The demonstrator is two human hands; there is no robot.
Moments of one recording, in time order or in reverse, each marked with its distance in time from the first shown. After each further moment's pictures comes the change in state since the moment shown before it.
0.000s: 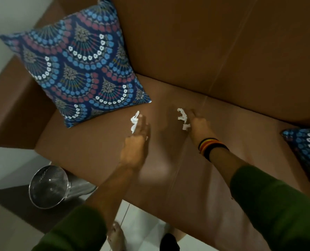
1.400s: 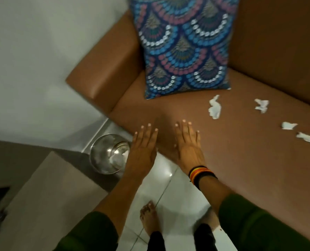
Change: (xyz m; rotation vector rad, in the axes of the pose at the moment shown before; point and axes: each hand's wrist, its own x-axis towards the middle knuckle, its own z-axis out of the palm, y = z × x) left_hand -0.163 -0.299 0.012 -0.057 0.168 0.099; right_hand -0.127 -0.255 0.245 -0.326 0.094 -0.263
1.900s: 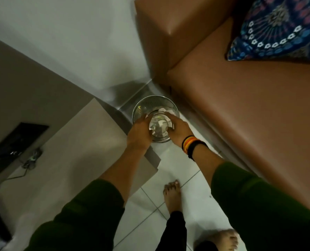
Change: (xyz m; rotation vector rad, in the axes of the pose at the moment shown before) left_hand -0.080 -0.189 0.041 -0.191 -0.141 -0.652; right_hand 0.052 -0.183 0.157 0.592 -0.558 0.149
